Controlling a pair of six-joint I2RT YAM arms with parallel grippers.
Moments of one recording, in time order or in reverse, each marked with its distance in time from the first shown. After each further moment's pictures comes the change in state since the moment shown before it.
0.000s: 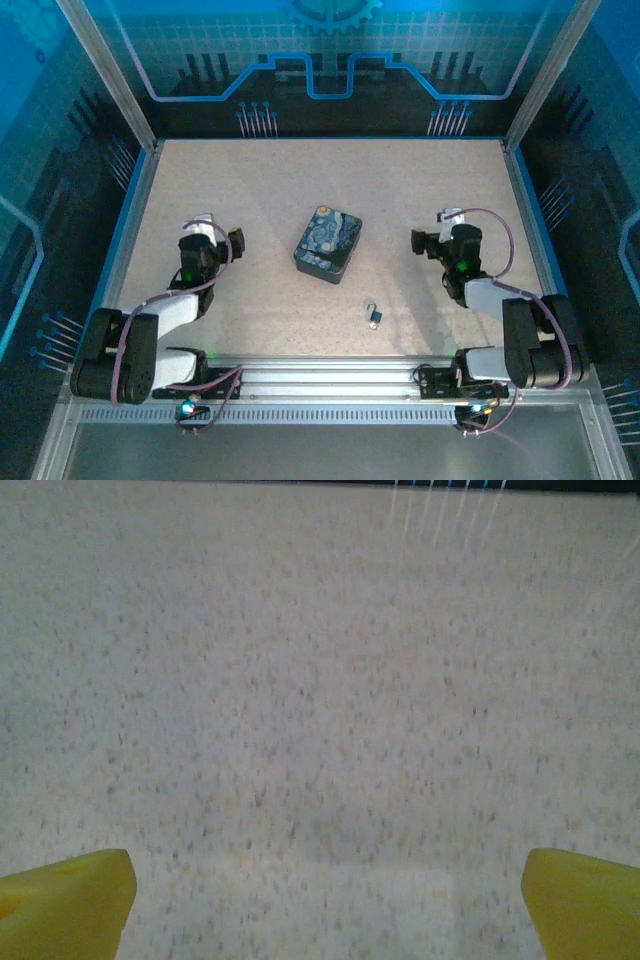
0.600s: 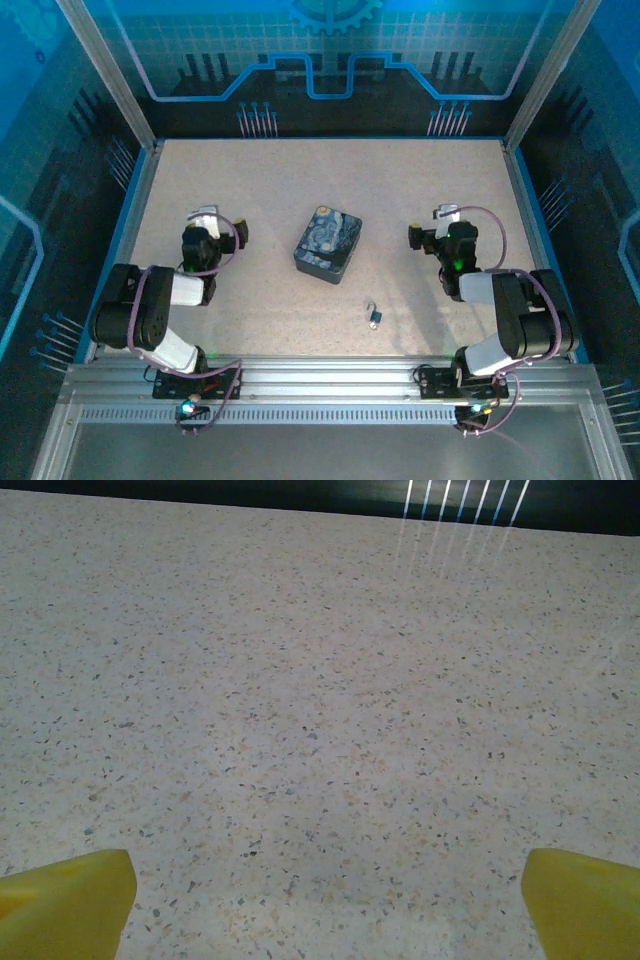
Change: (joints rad) left arm 0.049 0.275 0.063 0.295 0.131 0.051; right arm 0.001 0.140 0.024 0.136 -0.005 -0.027
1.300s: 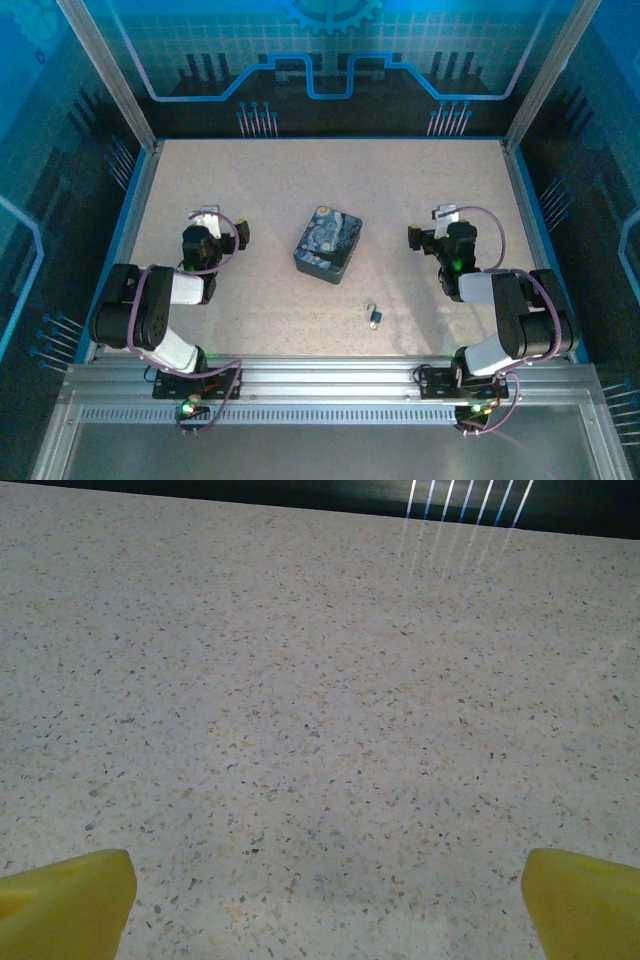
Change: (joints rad) left arm 0.001 0.000 0.003 -0.037 0.017 0.000; right arm 0.008 0.000 0.000 -0.002 0.007 -0.012
